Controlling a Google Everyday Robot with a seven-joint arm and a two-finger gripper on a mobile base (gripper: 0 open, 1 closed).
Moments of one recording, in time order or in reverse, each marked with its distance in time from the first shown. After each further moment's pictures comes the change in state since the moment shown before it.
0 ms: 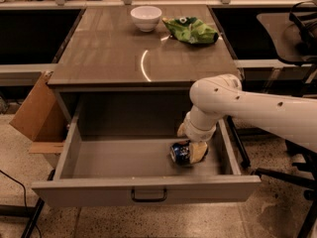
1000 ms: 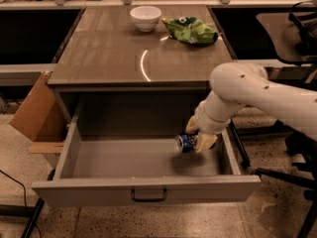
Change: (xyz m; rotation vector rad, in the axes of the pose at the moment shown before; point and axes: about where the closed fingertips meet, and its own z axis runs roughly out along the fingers) arm 0.002 0.003 -0.051 0.056 -0.081 -0.001
